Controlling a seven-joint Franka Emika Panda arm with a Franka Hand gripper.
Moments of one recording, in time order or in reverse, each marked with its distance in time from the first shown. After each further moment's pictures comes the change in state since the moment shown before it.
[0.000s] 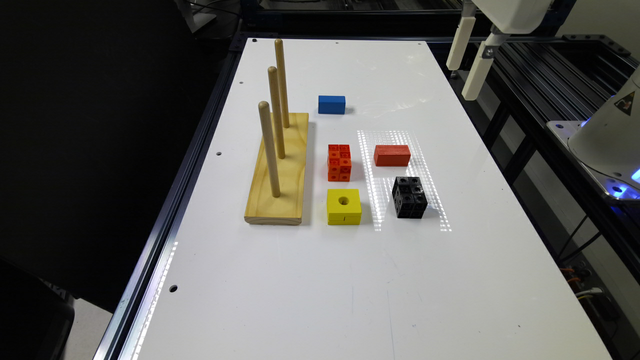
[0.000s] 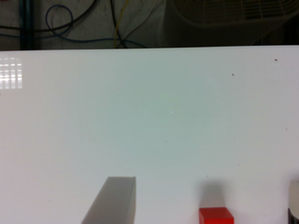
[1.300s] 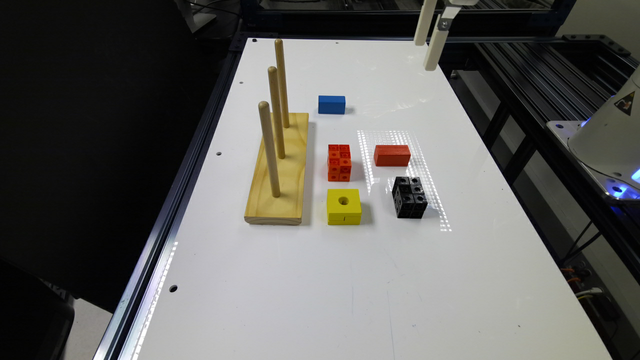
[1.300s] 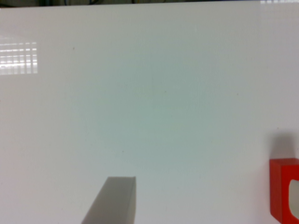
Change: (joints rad) arm -0.184 0.161 -0.001 0.148 -0.001 0.044 -0.180
